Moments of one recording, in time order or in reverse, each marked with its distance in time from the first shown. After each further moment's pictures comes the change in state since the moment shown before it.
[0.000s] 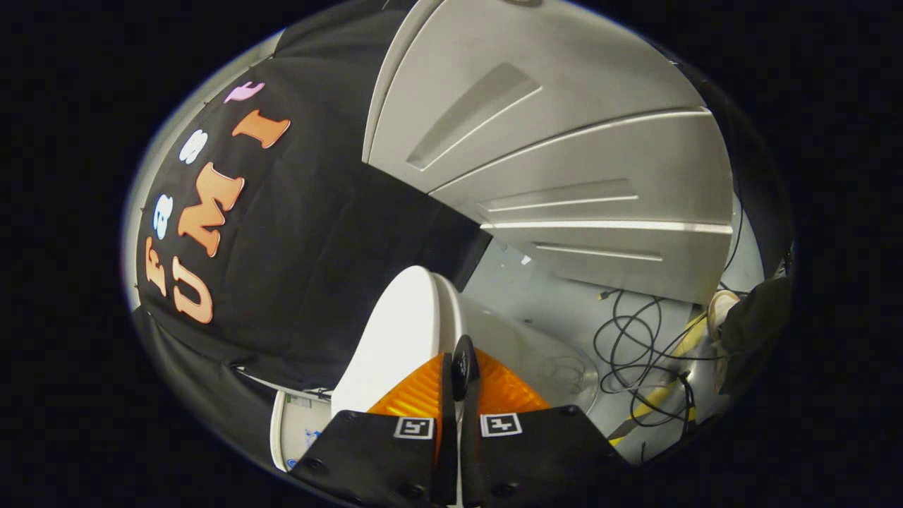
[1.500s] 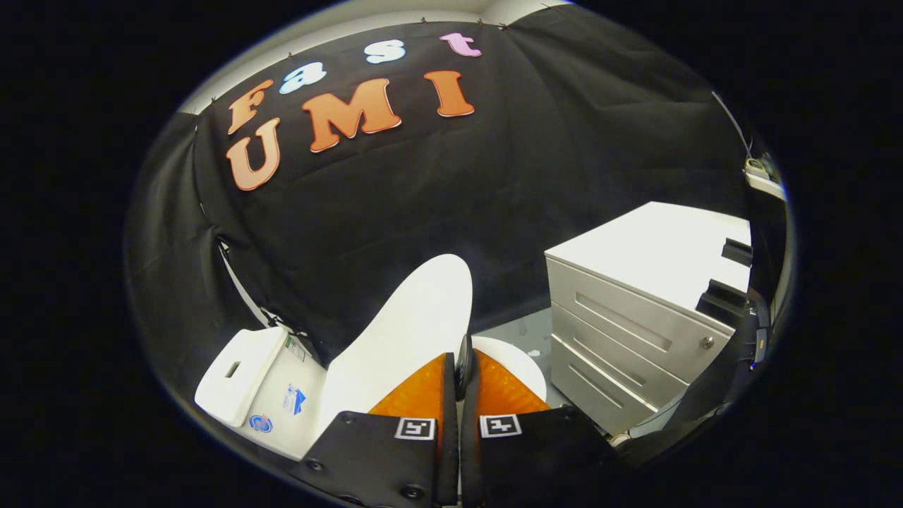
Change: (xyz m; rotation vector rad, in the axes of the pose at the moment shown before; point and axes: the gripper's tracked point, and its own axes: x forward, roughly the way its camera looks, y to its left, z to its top) arm -0.107 0.260 0.015 -0.764 -0.133 0.058
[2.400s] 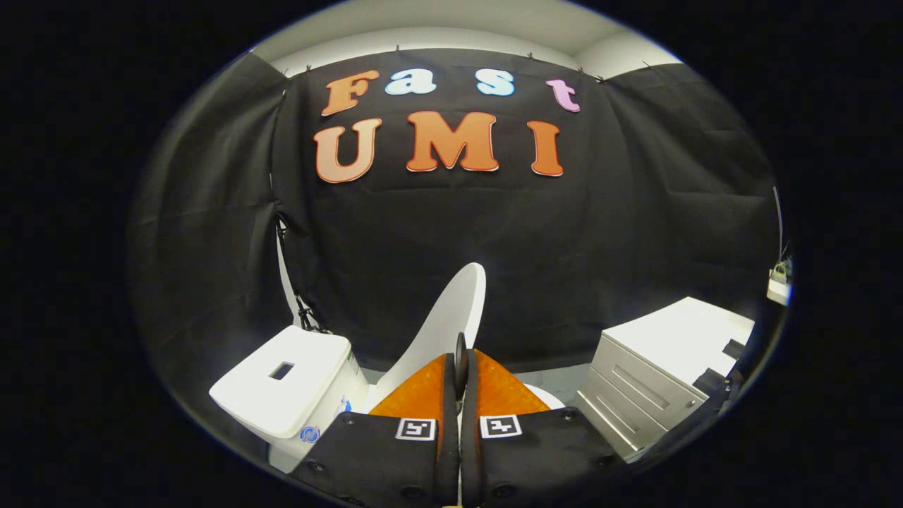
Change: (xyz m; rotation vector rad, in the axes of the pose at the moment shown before) arm -0.058 0.177 0.054 -0.286 -0.140 0.131
